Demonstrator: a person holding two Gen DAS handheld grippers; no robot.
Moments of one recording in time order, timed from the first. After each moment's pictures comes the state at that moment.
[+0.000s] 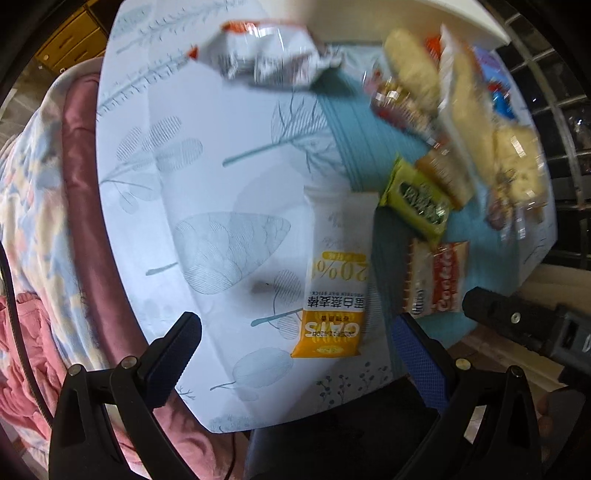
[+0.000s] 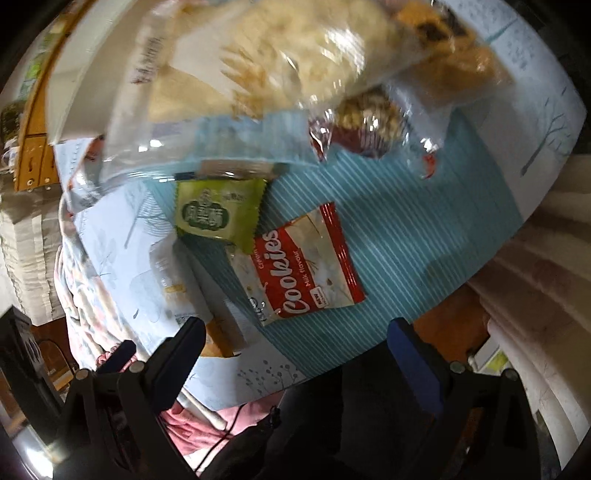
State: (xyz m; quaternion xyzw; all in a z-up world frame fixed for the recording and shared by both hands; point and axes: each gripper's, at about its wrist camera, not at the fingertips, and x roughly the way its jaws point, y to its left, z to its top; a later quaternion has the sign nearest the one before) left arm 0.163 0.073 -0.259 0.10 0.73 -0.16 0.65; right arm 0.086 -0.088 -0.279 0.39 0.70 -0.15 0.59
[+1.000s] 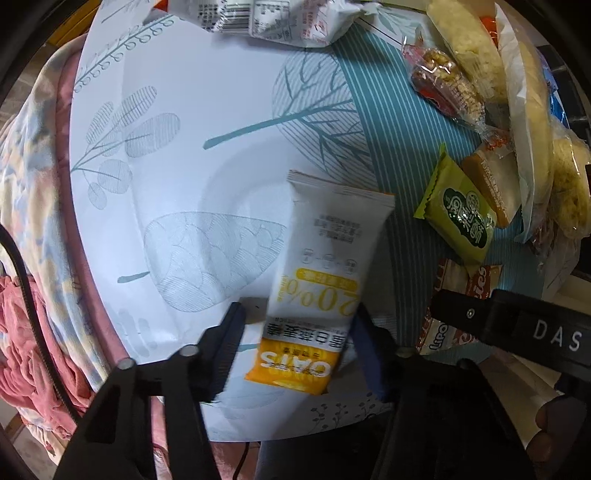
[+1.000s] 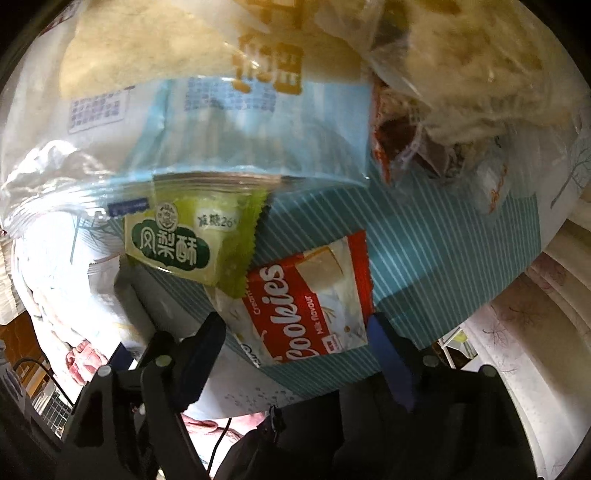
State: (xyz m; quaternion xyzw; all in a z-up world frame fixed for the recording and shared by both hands) left arm 0.190 0.058 -0.311 0.10 0.77 -0.11 0.62; right arm 0.161 -0.081 -0.335 0.33 0.77 -0.17 0.52
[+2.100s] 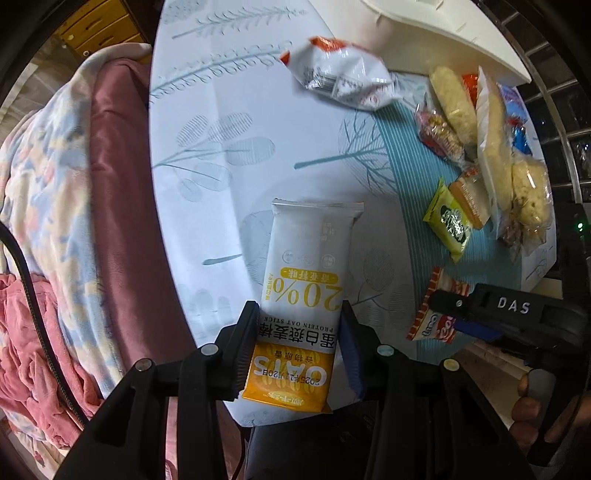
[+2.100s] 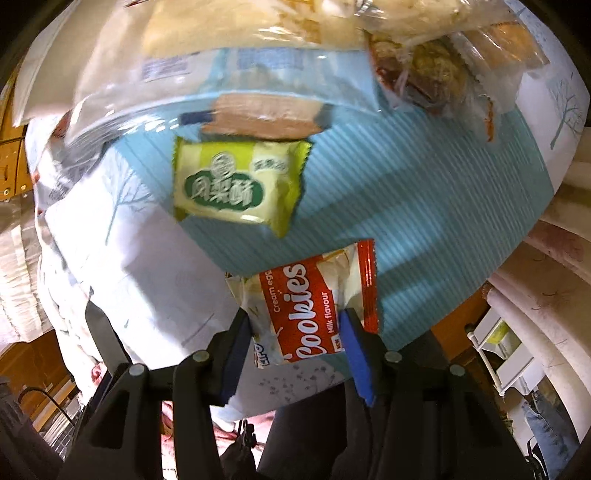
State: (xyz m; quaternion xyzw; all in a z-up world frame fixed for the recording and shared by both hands) left arm 0.184 0.139 -0.250 0.06 0.72 -0.13 0.67; right arm 0.135 -0.018 -0.304 0.39 0.71 -0.17 0.56
